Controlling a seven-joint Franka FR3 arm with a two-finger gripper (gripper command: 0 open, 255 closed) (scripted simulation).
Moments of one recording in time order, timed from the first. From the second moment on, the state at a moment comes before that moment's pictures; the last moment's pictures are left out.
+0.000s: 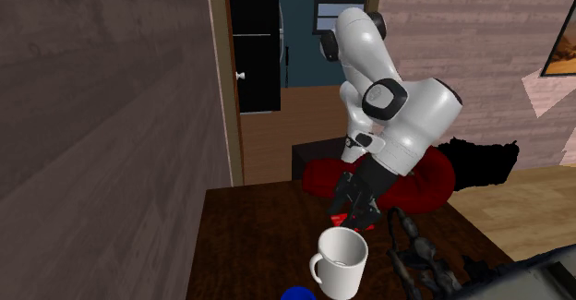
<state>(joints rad) 0.28 0.52 0.90 -1.75 -1.10 2.00 1.77</state>
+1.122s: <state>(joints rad) 0.31 0.58 0.85 -1.78 -1.18 2.05 1.85</state>
